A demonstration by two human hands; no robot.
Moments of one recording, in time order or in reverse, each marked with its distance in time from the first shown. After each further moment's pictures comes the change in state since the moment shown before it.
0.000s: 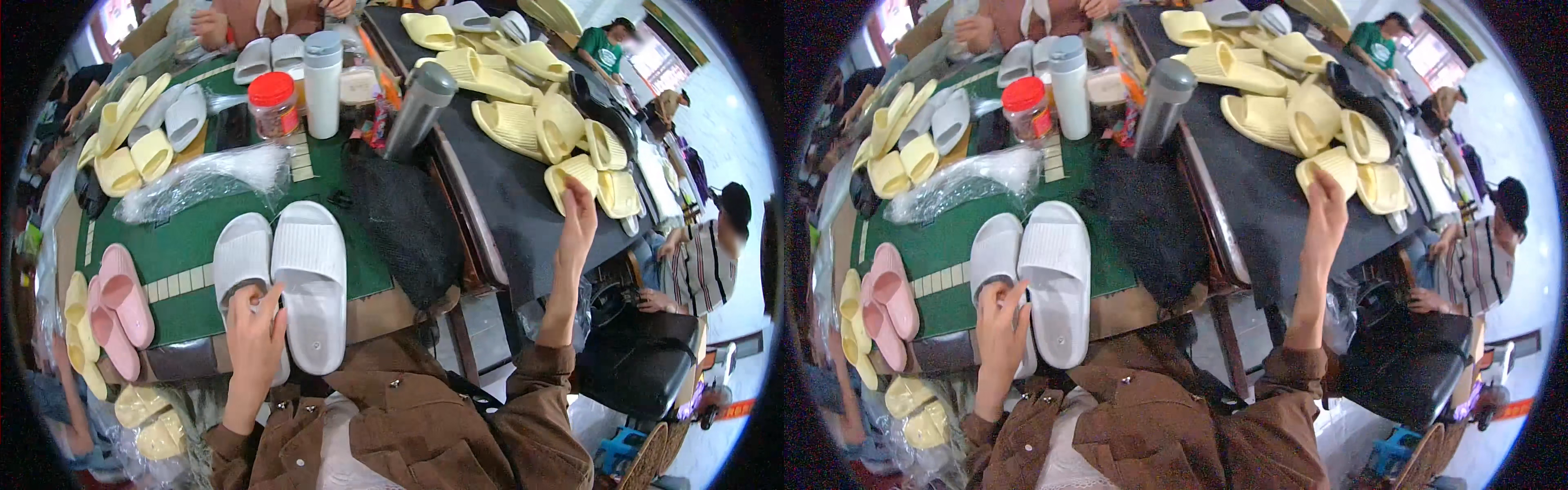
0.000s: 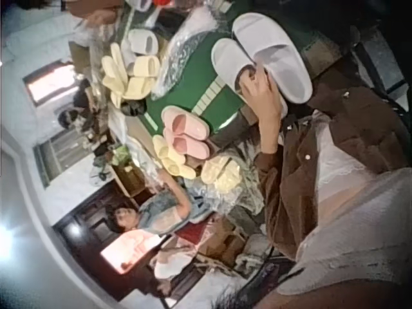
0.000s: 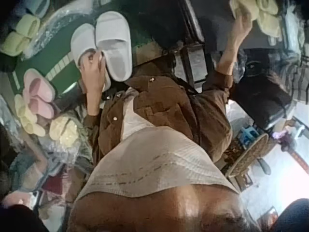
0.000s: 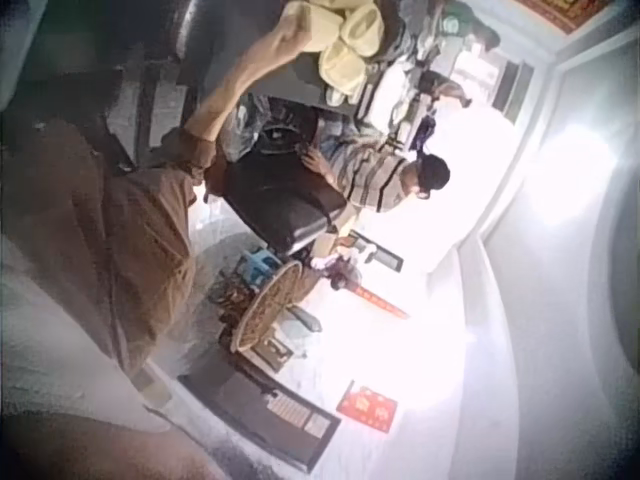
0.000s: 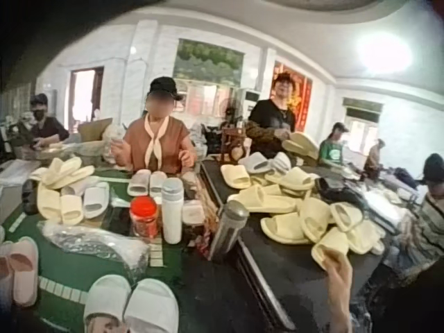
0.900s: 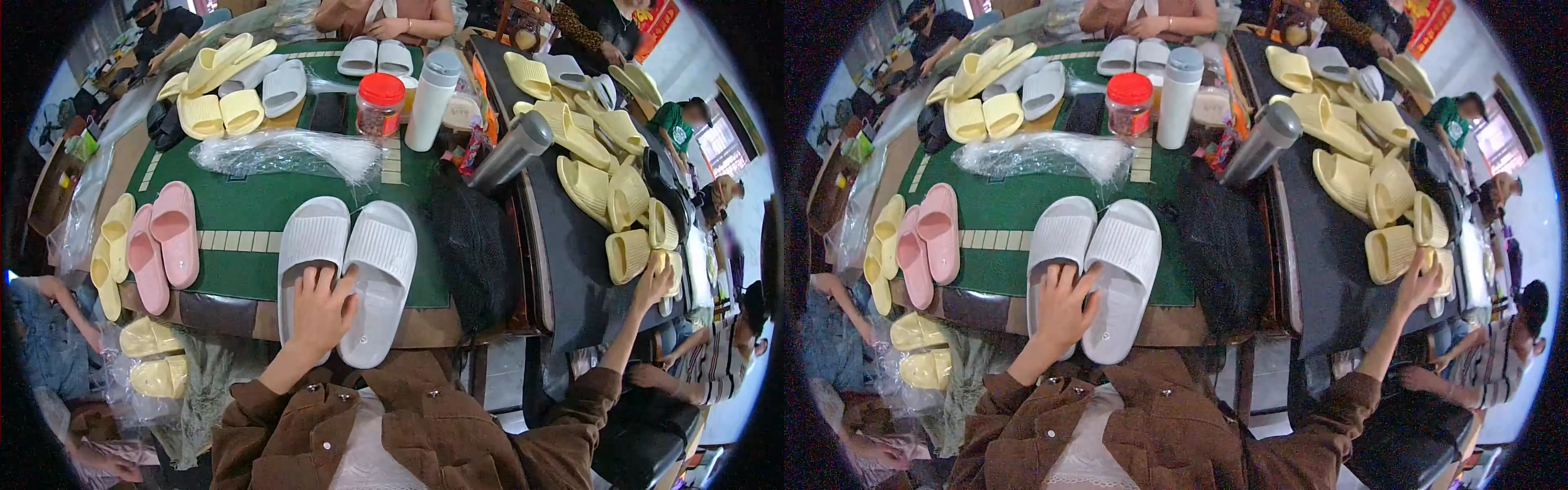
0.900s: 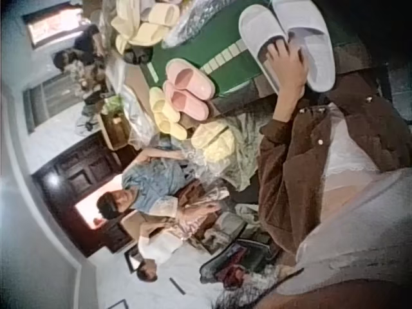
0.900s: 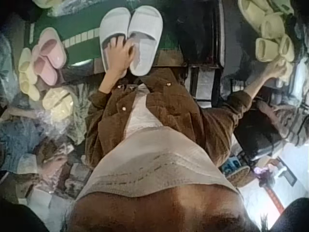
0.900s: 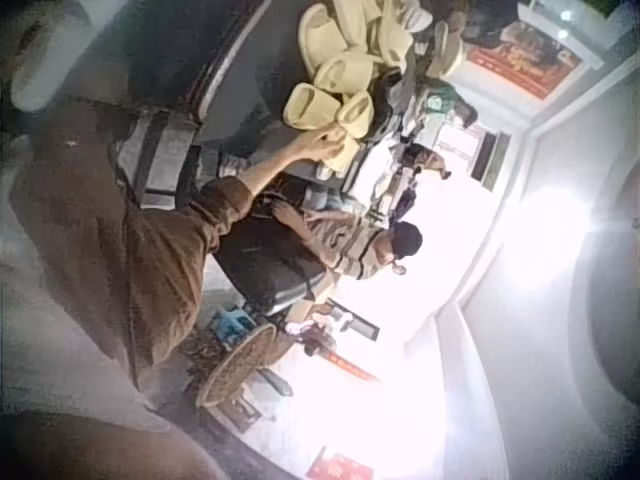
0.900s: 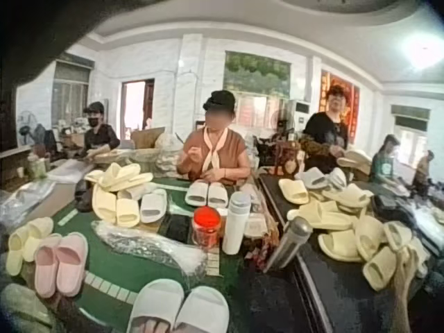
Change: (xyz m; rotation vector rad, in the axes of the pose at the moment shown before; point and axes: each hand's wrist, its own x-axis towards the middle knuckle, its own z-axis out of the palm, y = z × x) left_hand -0.008 -0.013 0.032 0.191 0.072 0.025; right_hand 0.109 0.106 -0.100 -0.830 0.296 -0.261
